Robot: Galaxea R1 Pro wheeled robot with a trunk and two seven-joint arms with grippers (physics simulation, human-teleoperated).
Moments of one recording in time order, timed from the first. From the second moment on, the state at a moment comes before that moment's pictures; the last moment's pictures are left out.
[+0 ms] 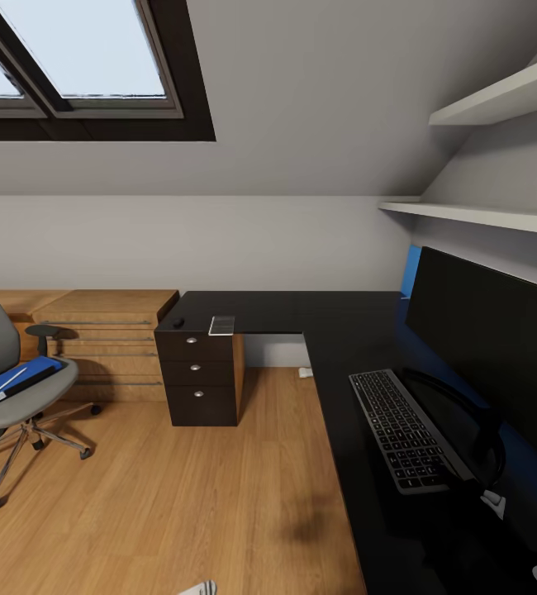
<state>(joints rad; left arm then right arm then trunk) -0.06 -0.08 -0.29 -0.71 0.53 -0.08 0.13 -0.19 -0.27 -0.32 -0.90 -1.37 0.55 0.45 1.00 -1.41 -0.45</state>
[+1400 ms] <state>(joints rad) -0.06 -0.08 -0.29 -0.71 0.53 -0.08 0.13 -0.18 -0.27 -0.31 -0.90 -1.35 0.54 0.35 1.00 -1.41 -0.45</state>
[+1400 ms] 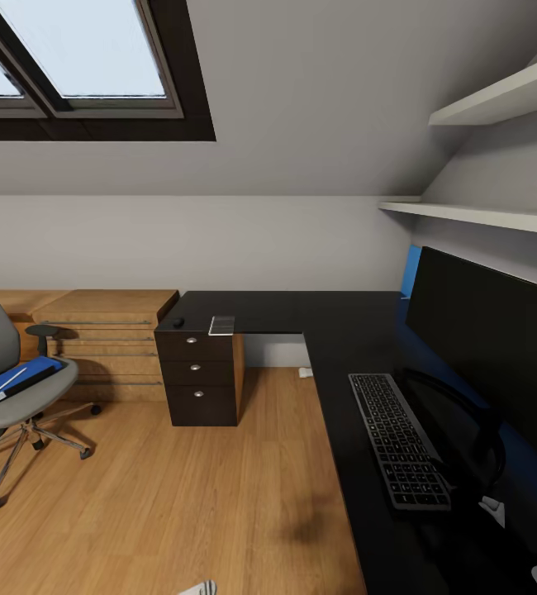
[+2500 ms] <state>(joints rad) -0.06 -0.08 -0.29 -0.71 0.53 -0.08 0.13 -0.18 -0.27 -0.31 -0.90 -1.34 0.54 0.35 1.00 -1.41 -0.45</state>
